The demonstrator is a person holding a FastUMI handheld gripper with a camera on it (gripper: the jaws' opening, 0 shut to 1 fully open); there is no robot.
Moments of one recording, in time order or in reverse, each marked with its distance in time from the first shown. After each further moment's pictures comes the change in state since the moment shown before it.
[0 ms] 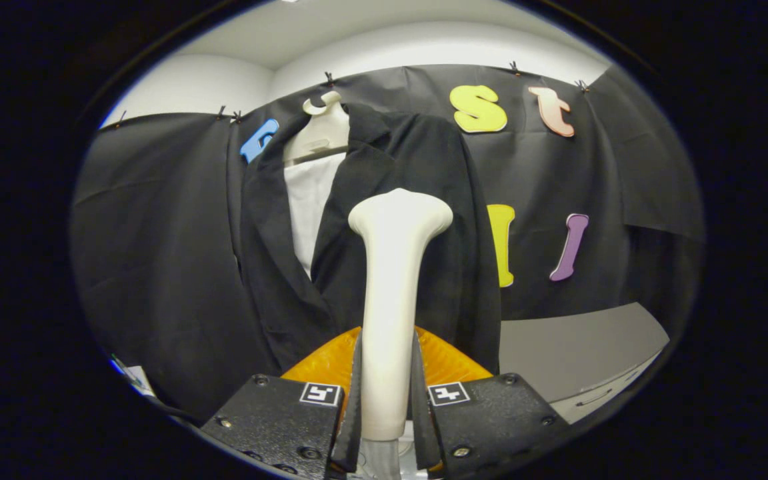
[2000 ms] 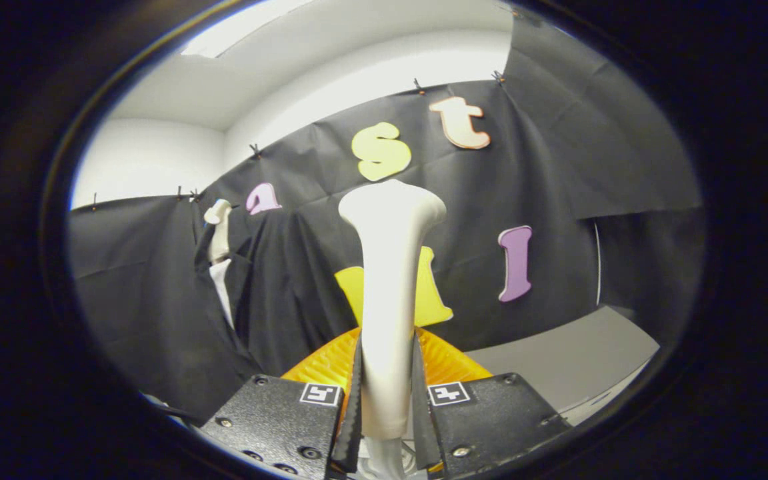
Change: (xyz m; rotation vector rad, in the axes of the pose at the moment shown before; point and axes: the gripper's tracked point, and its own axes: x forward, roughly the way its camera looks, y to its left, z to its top) arm -0.066 -0.191 0.096 0.203 -0.208 0.029
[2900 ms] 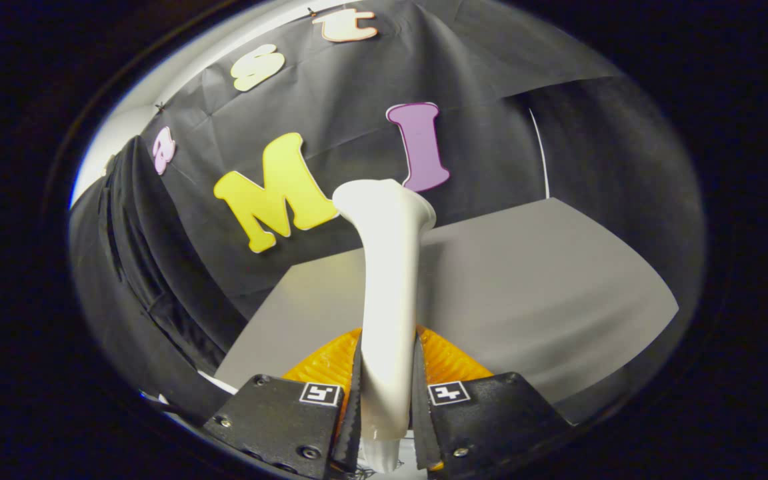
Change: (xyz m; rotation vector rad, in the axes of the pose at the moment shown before) arm 0.027 -0.296 -0.159 0.137 0.386 -0.201
